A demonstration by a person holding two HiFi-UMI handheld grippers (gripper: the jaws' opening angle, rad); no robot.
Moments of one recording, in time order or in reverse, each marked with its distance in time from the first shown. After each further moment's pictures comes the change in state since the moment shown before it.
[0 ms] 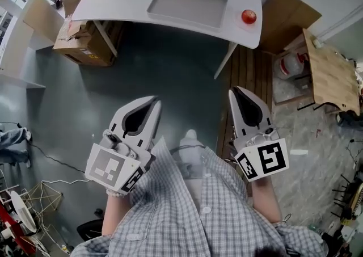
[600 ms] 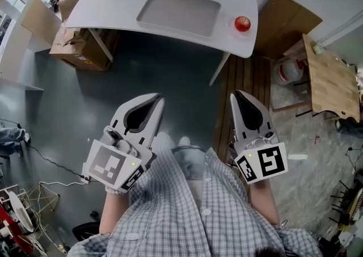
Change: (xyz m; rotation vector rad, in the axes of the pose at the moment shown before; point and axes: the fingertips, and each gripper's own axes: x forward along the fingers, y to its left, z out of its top) left arm 0.085 -0.014 0.011 0.019 -0.008 -0.016; right arm 0.012 -0.081 -0.011 0.019 0.000 -0.015
